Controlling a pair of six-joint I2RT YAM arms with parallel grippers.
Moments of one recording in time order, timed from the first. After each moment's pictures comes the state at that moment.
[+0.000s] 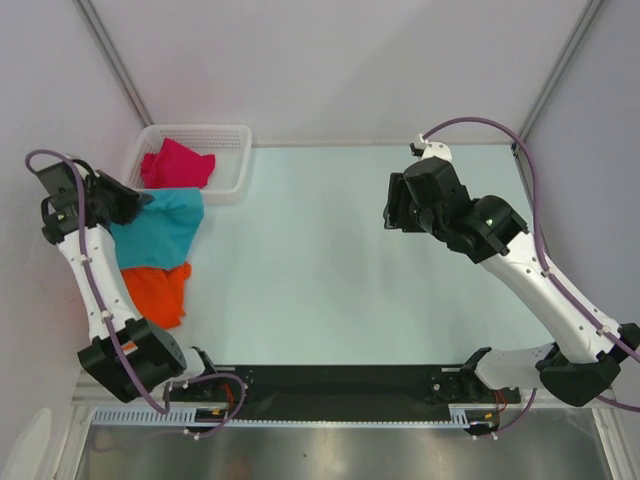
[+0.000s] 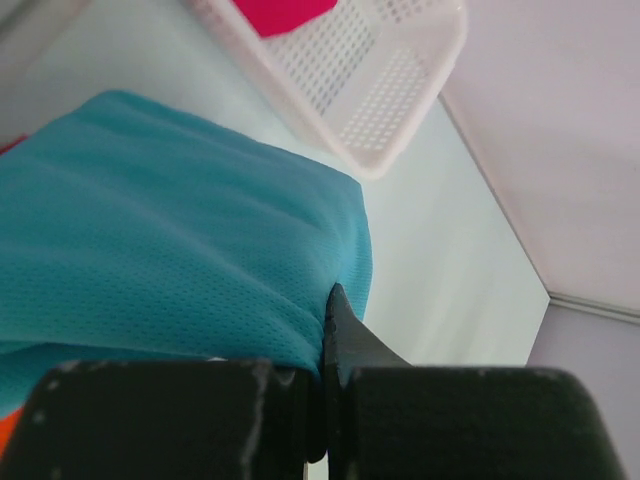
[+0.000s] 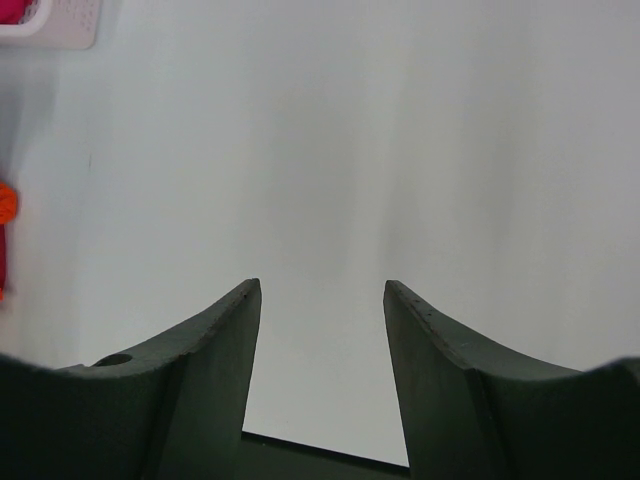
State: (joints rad) left arm 0.54 1.29 1.36 -0.77 0.41 -0.59; right arm 0.74 1.27 1.59 -0.98 0.38 0.54
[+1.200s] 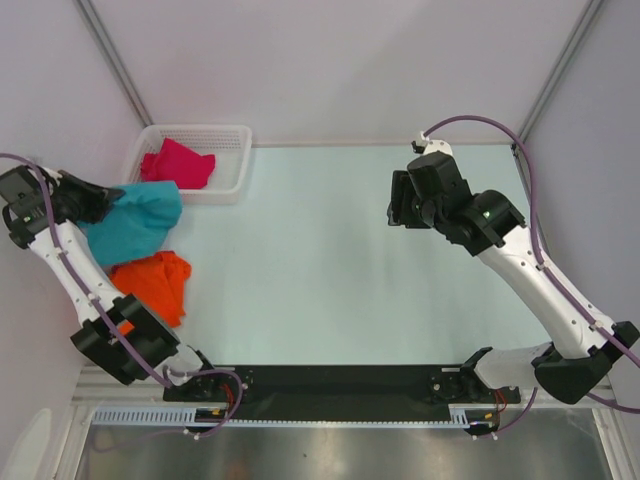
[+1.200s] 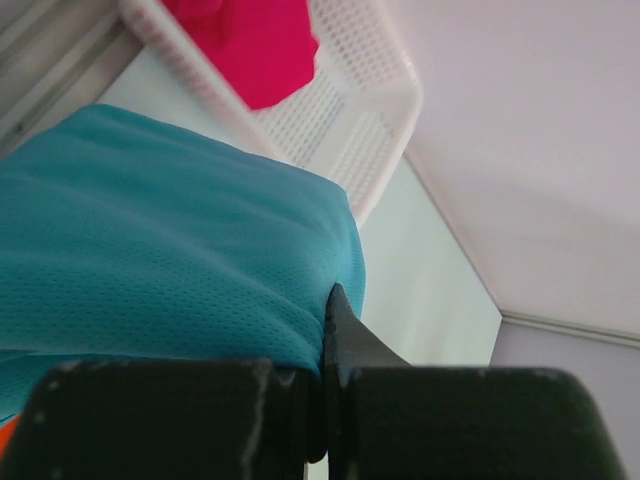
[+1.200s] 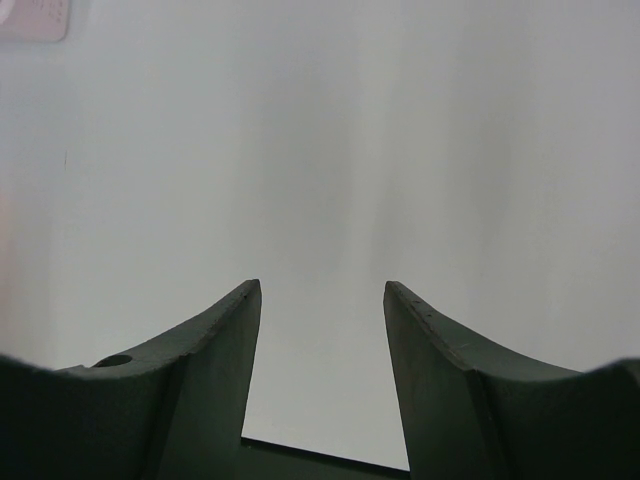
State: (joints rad) left arm 0.76 1.39 1.46 -0.74 0.63 -0.53; right arm 0.67 1.30 1.58 -0.97 0.32 0.50
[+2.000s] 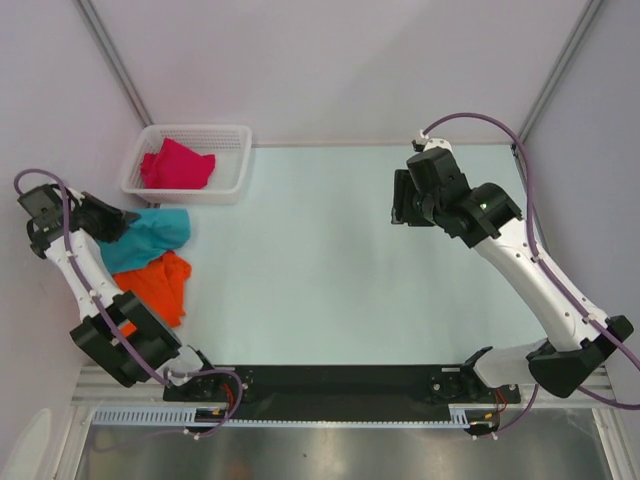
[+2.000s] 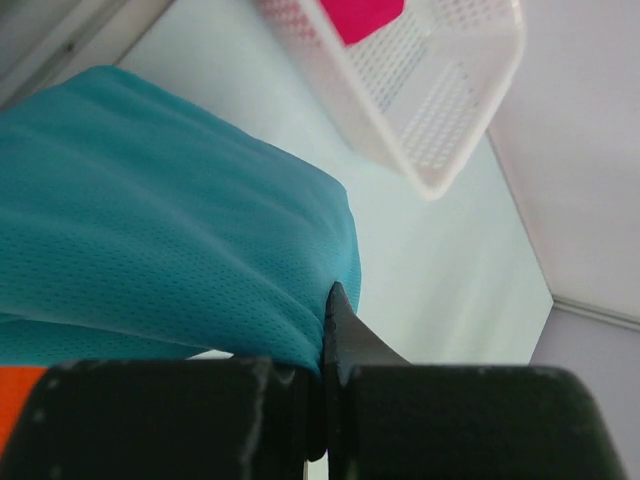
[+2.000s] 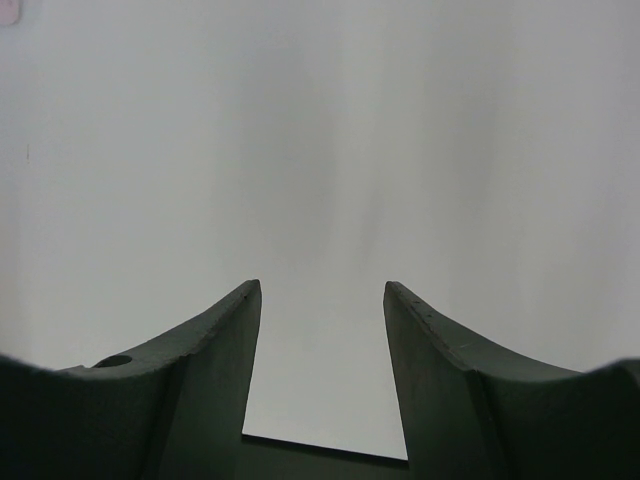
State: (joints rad) left arm 0.74 1.40 1.32 -0.69 0.57 -0.47; right arm 0.63 1.35 1.62 -1.02 0.31 0.48
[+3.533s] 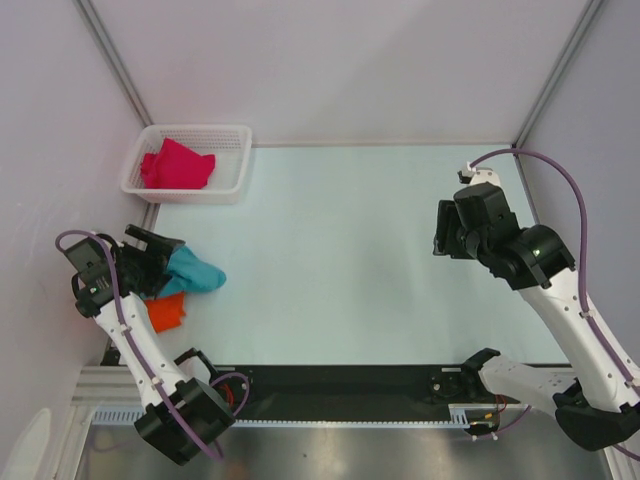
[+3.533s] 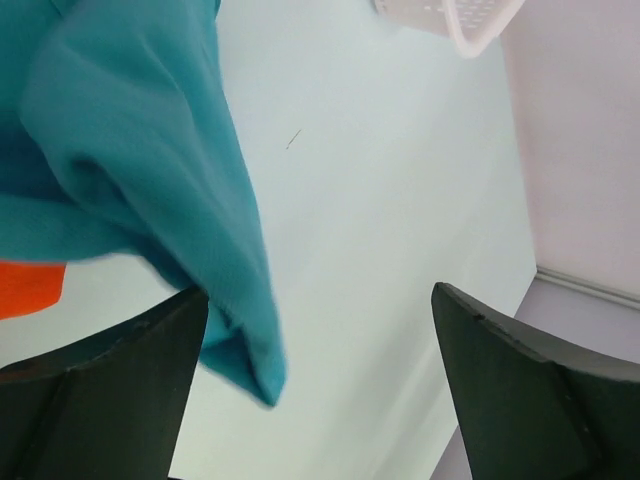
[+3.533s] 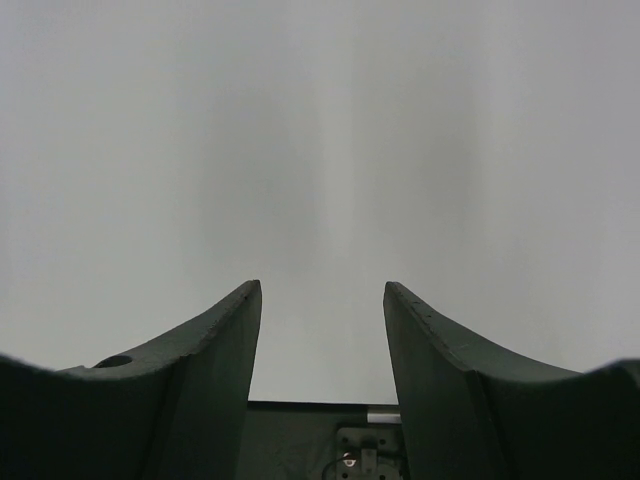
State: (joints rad) left arm 0.70 0.87 0.90 -0.86 0.53 -0.59; right arm 0.55 1.04 1.40 -1.14 0.35 0.44
